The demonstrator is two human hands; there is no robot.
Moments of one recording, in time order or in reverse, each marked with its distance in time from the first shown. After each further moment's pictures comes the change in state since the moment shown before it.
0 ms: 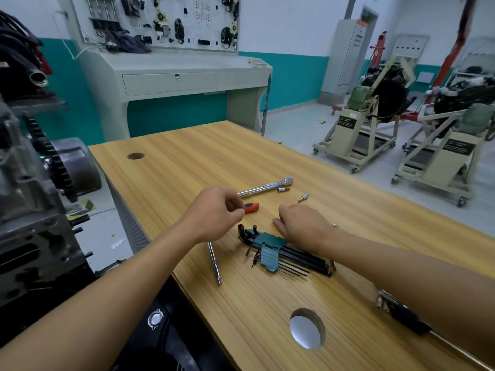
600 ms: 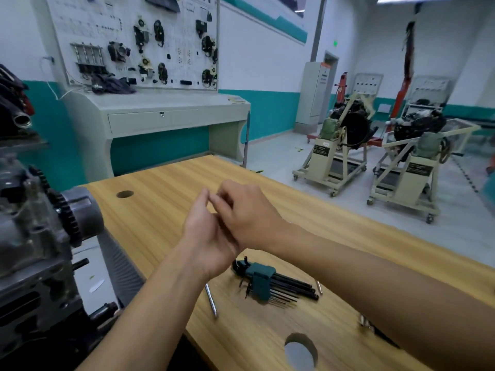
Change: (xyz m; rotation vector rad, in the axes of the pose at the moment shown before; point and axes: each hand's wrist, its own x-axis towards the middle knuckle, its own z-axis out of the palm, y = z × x) left_hand -0.030 0.069 -0.038 -1.748 -0.190 -0.533; right_hand -0.004 -0.122 -0.137 0.607 0.481 -0.147
